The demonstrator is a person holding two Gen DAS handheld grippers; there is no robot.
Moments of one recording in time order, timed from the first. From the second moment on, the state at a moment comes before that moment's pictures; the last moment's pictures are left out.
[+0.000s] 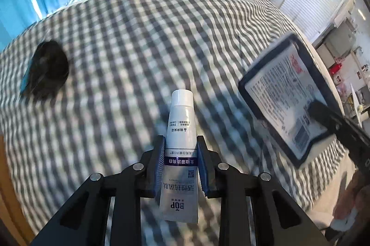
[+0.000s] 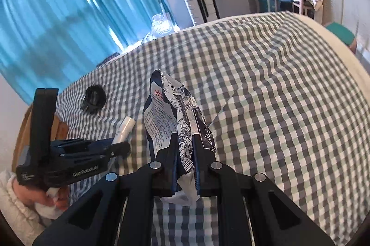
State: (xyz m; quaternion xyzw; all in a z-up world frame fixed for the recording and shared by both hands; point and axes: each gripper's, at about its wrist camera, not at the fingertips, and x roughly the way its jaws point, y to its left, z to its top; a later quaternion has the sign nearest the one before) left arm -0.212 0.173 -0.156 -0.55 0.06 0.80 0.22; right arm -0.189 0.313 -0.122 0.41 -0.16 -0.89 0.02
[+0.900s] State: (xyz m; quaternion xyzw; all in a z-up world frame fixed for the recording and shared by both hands) left arm -0.084 0.041 0.033 -0.44 -0.02 0.88 0.17; right arm -0.065 0.182 0.038 0.31 -0.05 -0.94 0.09
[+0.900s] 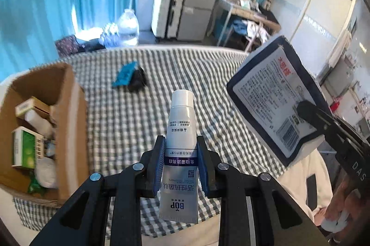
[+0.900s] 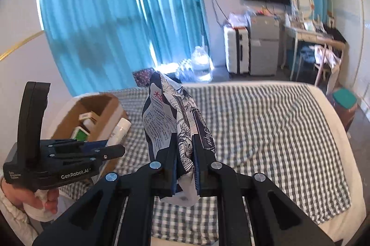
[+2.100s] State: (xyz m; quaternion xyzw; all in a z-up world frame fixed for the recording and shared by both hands) left arm -0.142 -0.215 -0.015 -0.48 -0.07 0.88 0.01; right arm -0.204 -0.095 -0.010 0.37 0.01 -0.89 0.25
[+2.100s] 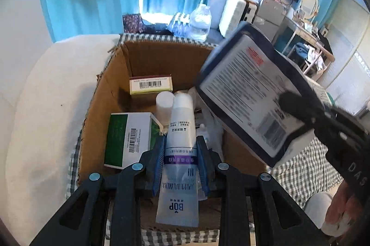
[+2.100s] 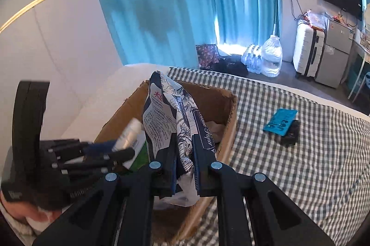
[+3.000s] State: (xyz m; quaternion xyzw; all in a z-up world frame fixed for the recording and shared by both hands) left arm -0.081 -0.128 0.035 -0.46 -0.02 0.89 -0.04; right arm -0.096 0.008 0.085 0.23 0.03 -0.96 0.15
